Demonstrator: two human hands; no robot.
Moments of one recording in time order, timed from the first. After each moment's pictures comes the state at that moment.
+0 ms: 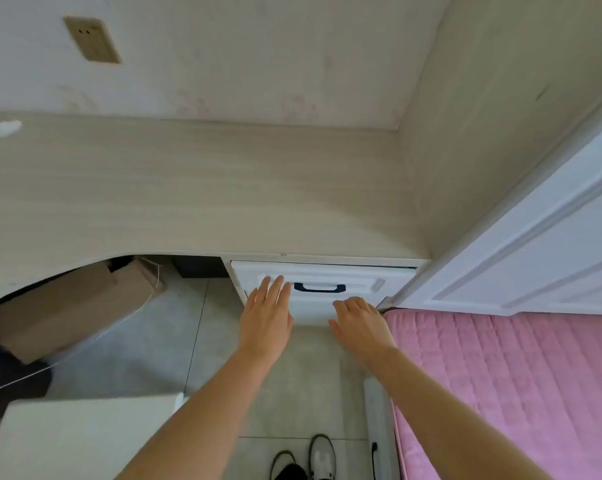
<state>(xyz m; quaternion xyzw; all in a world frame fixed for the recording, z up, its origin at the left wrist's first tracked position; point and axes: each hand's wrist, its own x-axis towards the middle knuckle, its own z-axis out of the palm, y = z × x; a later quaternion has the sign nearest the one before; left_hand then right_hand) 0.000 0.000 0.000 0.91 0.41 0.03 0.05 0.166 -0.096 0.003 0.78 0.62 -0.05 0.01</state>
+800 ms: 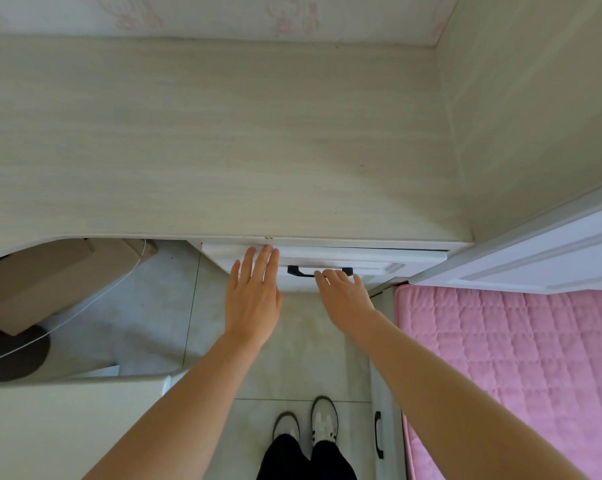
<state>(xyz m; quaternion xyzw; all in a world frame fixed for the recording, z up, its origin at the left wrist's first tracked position) 0.034 0.050 -0.080 0.90 0.43 0.05 0.03 0.200 -0.022 -0.089 0.74 0.64 -0.19 0.13</state>
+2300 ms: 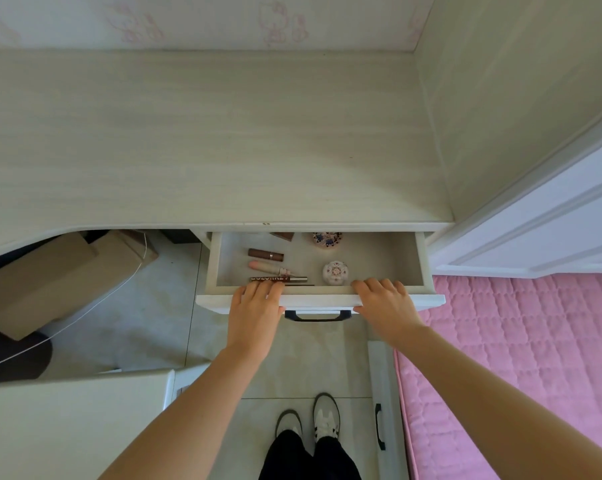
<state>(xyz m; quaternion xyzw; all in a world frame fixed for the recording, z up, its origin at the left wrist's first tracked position) 0.009 0.001 -0.072 0.91 0.41 0.02 0.06 0.226 -0.109 -0.061 0.78 0.60 -0.13 0.10</state>
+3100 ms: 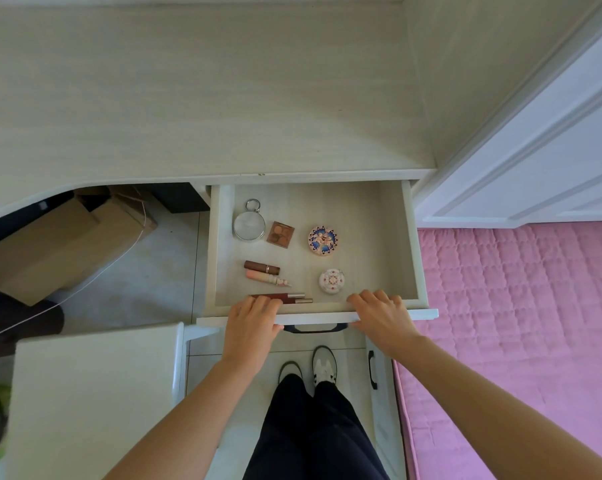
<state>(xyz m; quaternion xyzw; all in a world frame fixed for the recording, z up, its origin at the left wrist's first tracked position) -0.057 -0.094 -0.056 0.91 0.39 -0.08 0.13 0.166 -0.212 -0.049 0.75 0.60 -0.23 0.14</state>
